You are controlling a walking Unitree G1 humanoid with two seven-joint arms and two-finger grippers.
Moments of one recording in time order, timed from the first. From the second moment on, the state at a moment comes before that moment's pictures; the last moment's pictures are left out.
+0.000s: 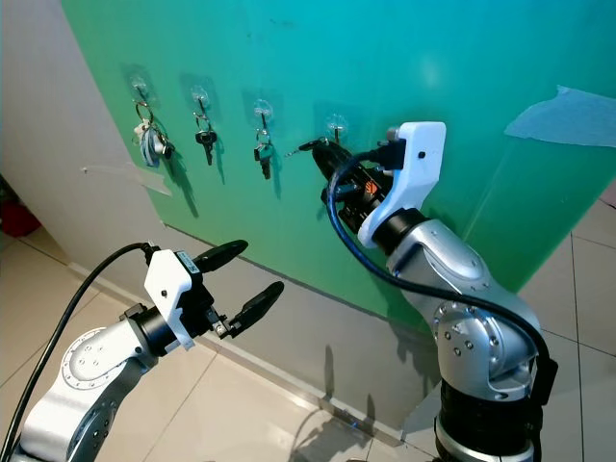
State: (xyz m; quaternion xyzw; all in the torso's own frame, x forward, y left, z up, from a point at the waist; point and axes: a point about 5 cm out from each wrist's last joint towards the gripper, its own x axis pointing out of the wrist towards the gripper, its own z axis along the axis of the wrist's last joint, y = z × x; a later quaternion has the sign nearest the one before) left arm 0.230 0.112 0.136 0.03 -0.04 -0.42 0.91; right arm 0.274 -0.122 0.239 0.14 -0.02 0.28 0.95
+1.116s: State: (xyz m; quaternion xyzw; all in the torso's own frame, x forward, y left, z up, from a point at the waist) left arm 0.230 0.111 0.134 0.03 -0.03 -0.42 0.91; right arm 0.280 -0.129 0.236 0.20 0.02 0.22 0.95
